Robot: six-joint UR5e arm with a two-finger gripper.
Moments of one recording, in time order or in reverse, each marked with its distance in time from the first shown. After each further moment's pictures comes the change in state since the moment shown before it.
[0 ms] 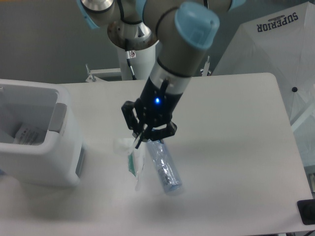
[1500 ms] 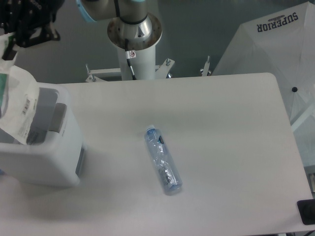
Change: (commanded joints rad) arm -0.233 0.212 -0.061 0.005 -0.132 -0.112
